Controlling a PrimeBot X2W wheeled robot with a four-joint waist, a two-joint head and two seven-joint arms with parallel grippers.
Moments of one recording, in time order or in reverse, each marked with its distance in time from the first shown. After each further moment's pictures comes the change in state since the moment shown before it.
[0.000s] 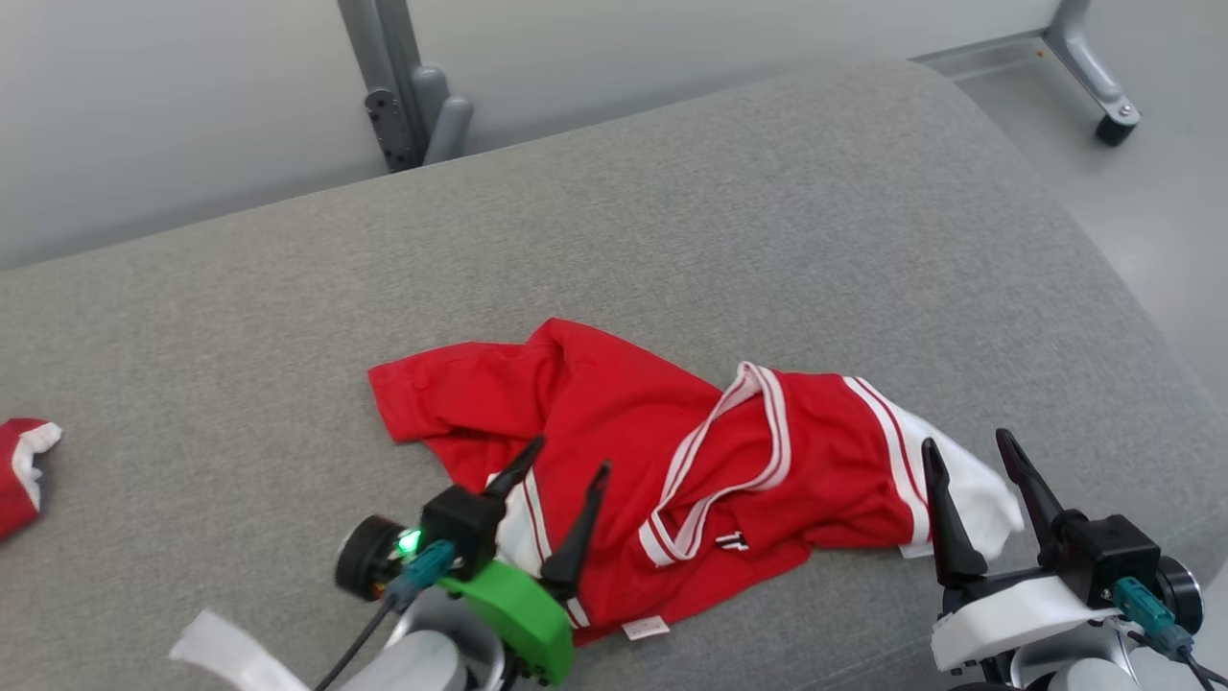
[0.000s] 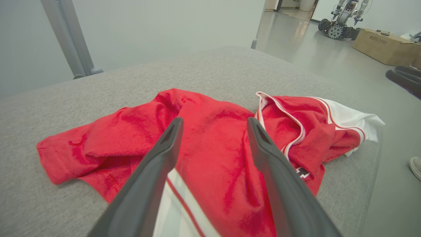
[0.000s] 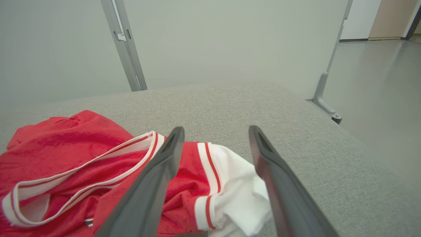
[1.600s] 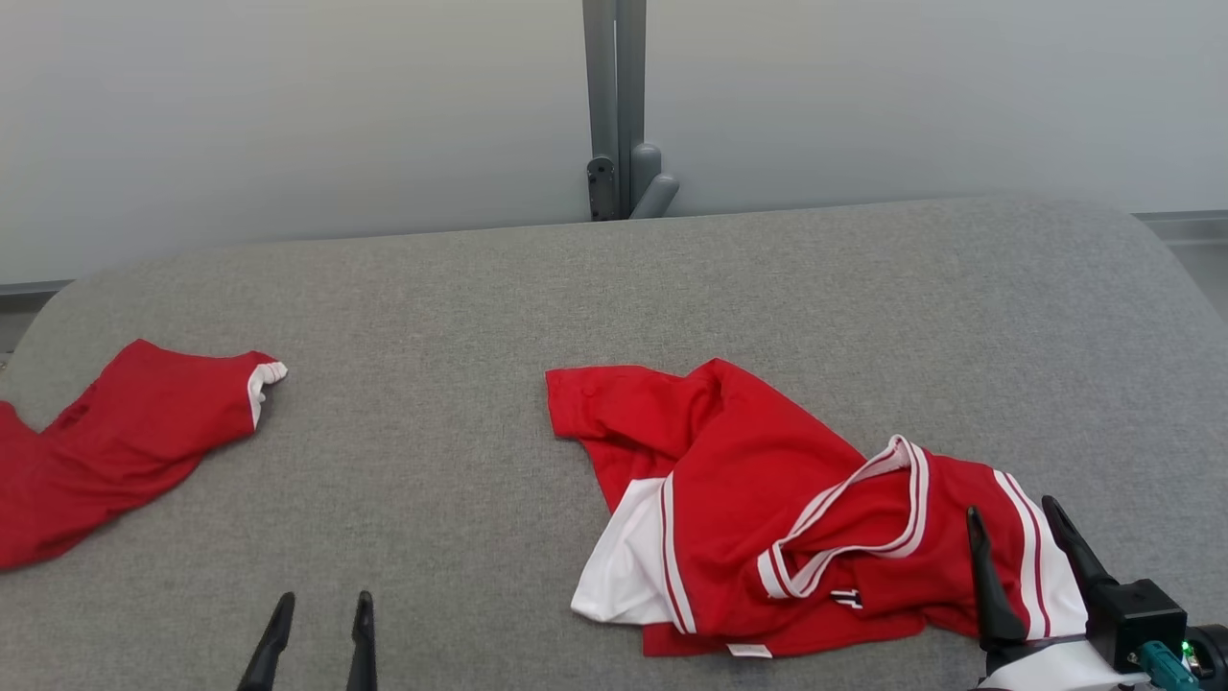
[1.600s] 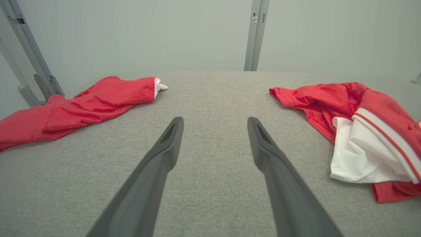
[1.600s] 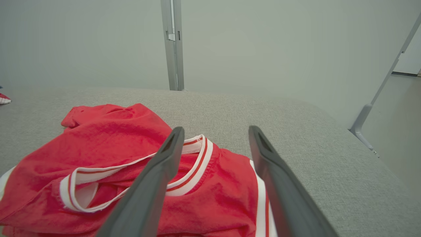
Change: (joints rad) left arm 0.636 -0.148 0.885 -0.255 0.496 -0.220 -0.032; right arm 0.135 0.000 -0.085 -0.030 -0.105 0.000 0.000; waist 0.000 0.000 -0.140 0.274
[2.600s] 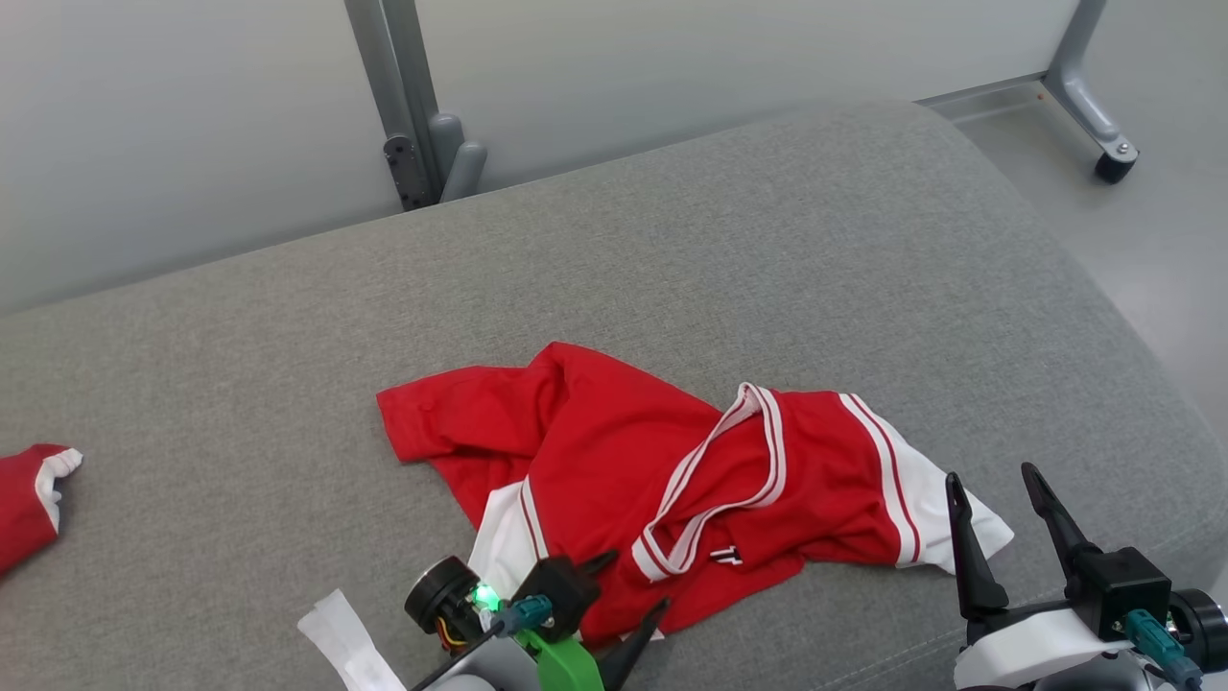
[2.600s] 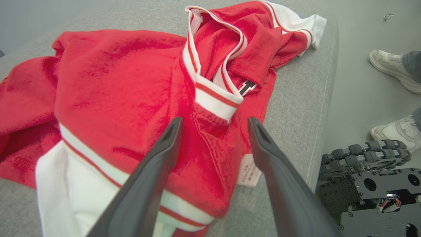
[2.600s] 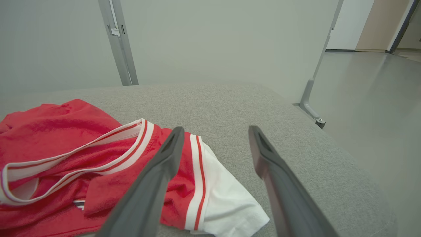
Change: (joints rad) left arm -0.593 0.108 -0.912 0.412 -0.261 -0.020 0.156; right arm -0.060 0.000 0.032 0.014 0.021 0.000 0.000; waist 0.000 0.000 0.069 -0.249
